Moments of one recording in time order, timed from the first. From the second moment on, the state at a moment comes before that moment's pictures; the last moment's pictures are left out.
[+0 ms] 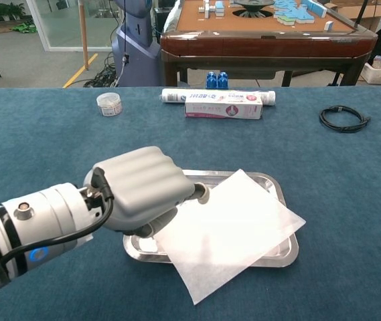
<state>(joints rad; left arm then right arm) -0.87 -1.72 0.05 -1.77 1.09 1.16 1.09 0.10 -1.11 0.08 -1.56 -1.45 1.42 0.06</state>
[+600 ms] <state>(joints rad) -0.84 -1.74 0.09 -1.74 1.10 1.11 1.08 0.10 -1.11 0.08 -1.56 -1.44 1.42 0.06</state>
